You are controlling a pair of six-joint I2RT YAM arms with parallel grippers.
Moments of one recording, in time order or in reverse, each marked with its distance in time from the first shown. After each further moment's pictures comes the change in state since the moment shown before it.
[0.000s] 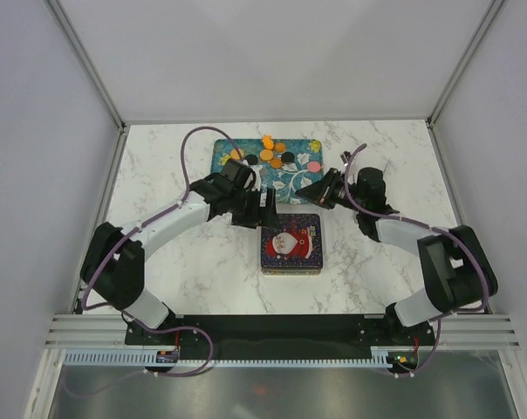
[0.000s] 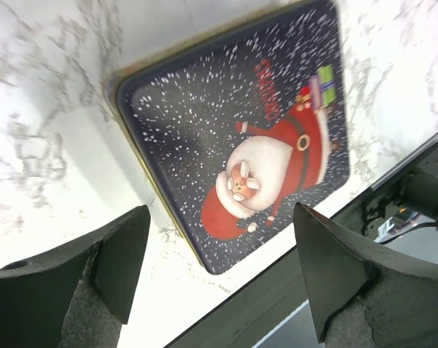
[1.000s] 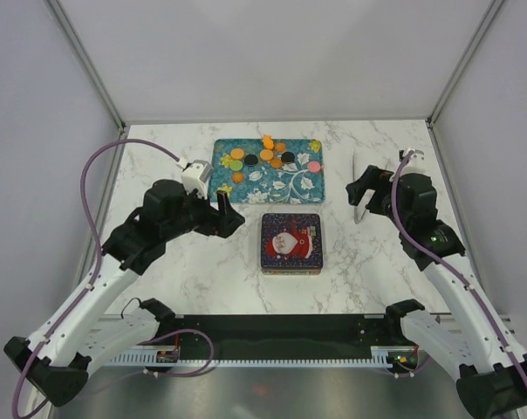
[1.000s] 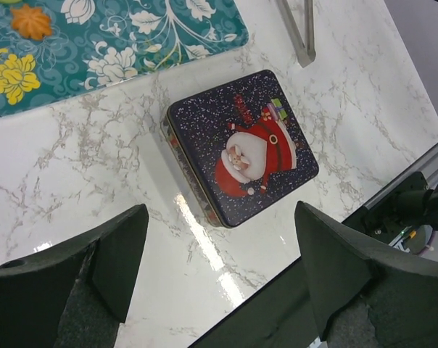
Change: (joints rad) left arm 0.051 -0.714 -0.156 -0.065 -0.172 0.105; right arm -0.031 -0.704 0.225 -1.069 0.715 -0.529
